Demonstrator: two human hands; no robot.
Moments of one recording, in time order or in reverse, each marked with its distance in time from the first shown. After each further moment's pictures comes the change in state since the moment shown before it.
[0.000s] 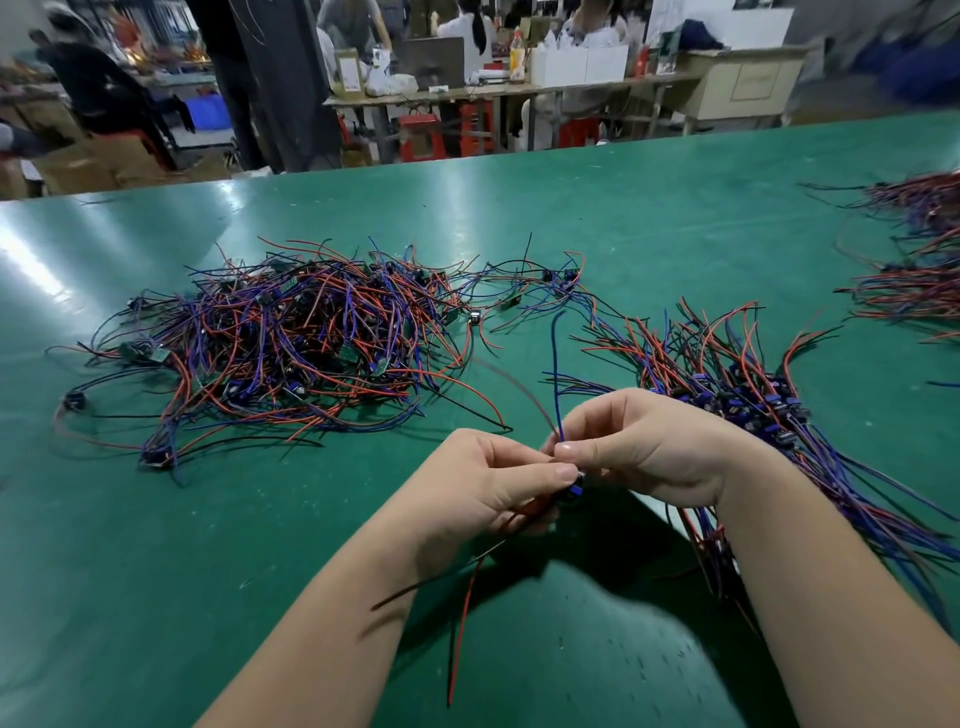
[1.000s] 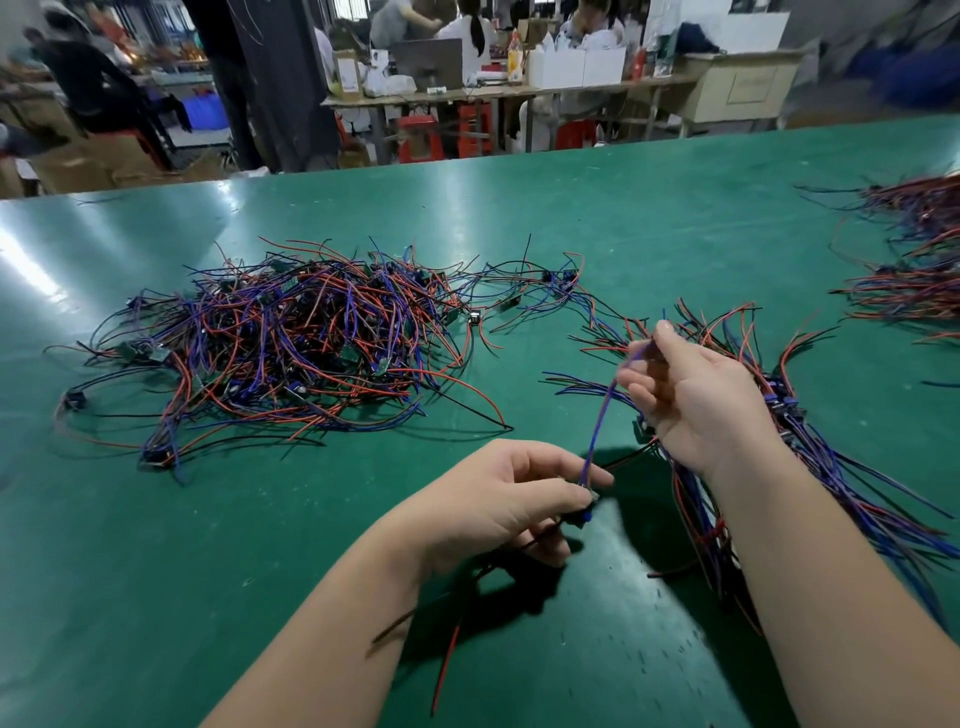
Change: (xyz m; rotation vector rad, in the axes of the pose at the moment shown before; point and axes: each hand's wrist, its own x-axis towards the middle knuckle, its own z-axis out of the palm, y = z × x) left_hand -0.001 -0.003 0.002 0.209 -0.156 -0.012; right_hand 0.010 -0.011 -0.013 0.516 0.736 -0.319
